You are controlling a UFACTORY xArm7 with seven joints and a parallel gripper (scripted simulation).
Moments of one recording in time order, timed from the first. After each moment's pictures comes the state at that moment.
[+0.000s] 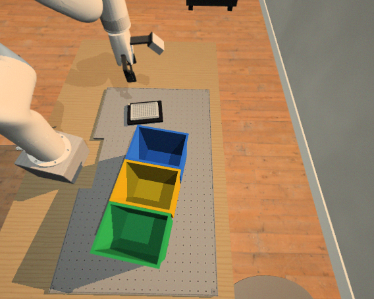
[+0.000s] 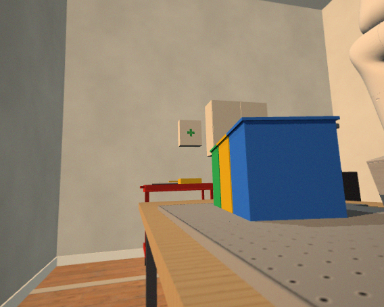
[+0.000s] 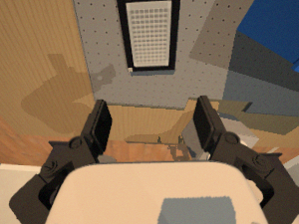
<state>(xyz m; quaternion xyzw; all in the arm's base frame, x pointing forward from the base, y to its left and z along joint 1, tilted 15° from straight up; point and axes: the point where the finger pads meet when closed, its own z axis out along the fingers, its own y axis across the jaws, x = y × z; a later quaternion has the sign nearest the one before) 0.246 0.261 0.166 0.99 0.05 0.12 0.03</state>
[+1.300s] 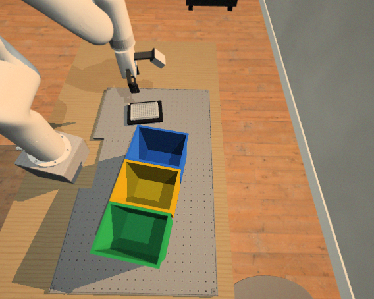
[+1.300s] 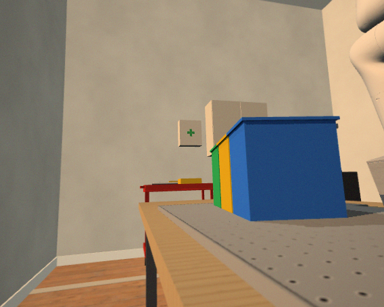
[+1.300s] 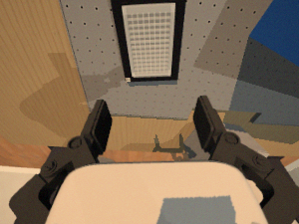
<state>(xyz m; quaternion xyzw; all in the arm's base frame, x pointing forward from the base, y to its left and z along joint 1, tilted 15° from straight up) 0.258 0.257 0.117 0.99 0.05 0.12 0.03</state>
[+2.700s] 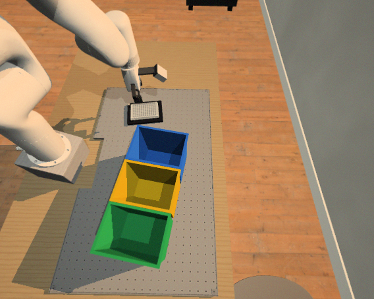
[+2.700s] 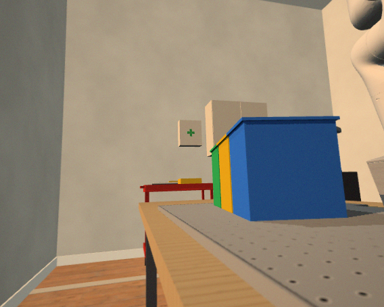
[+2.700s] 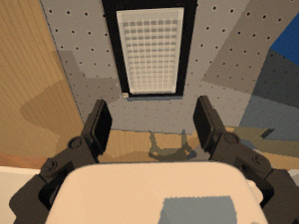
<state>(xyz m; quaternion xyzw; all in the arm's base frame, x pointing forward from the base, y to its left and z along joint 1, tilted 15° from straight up) 0.272 0.254 0.060 0.99 0.05 0.12 0.03</state>
